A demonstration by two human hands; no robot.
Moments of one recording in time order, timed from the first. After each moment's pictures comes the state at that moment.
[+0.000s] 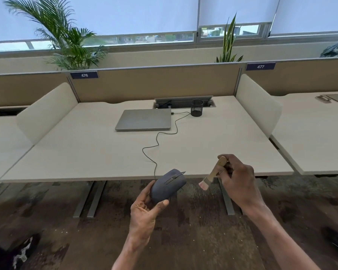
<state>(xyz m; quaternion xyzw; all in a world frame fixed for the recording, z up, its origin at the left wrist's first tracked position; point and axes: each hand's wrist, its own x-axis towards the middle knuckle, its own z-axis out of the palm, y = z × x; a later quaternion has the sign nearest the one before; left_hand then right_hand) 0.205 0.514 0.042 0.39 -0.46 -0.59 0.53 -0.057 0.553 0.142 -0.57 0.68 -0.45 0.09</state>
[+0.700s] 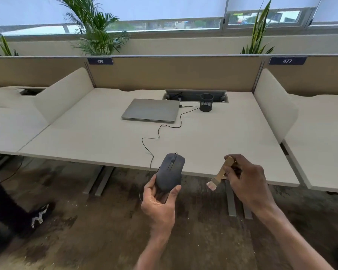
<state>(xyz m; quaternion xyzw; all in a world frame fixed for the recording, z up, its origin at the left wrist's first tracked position) 0.071 0.554 0.070 0.52 -0.39 -0.39 0.66 -0.148 0.550 0.142 -0.63 0.65 -0.41 0.11</state>
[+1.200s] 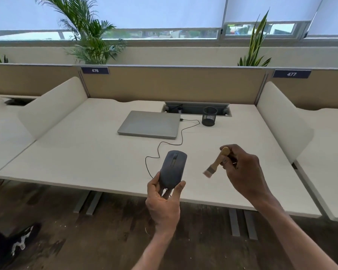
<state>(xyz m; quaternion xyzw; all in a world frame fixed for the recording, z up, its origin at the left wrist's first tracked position) 0.067 0.432 0.083 0.53 -0.41 -0.37 0.64 -0.131 0.418 0.164 -0.64 0.62 -0.45 0.08</state>
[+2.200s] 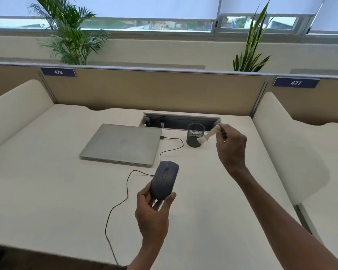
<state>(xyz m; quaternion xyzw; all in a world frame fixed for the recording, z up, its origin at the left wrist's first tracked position) -0.037 0.244 0.055 0.54 -0.40 -0.40 0.62 -0.265 0.125 0.151 -0.58 0.63 -0.52 -0.07</state>
